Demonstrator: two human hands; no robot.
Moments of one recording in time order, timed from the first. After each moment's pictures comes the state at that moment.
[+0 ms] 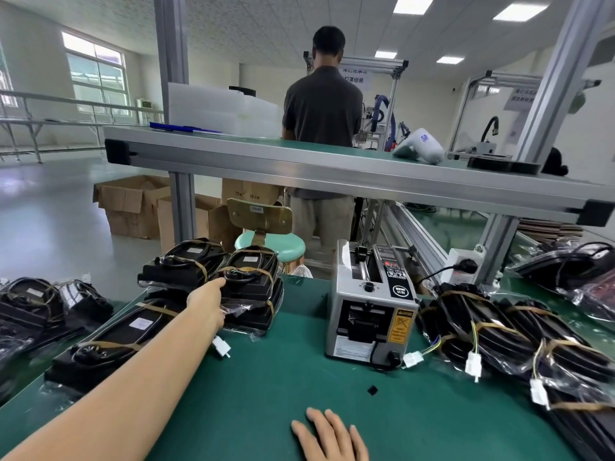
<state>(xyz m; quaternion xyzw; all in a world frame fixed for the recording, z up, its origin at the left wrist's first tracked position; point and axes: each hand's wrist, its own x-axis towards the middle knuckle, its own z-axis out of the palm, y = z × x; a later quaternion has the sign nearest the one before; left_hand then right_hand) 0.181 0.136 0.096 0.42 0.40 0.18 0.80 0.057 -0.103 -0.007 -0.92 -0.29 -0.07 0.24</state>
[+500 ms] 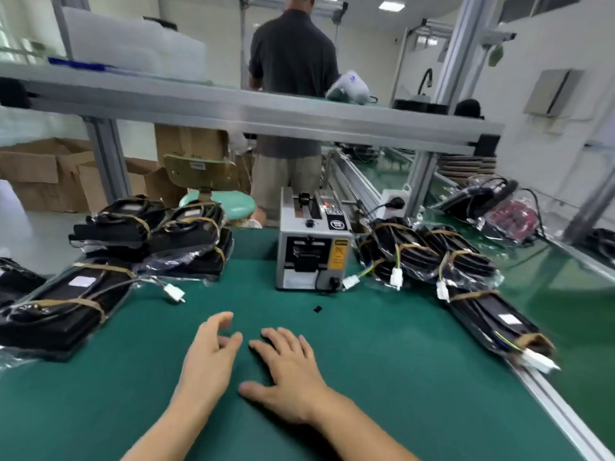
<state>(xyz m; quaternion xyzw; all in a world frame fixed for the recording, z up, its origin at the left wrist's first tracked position) 0.032 0.019 0.018 0.81 0.15 0.15 0.55 0.058 -0.126 0.008 -0.93 -0.28 0.09 0.20</state>
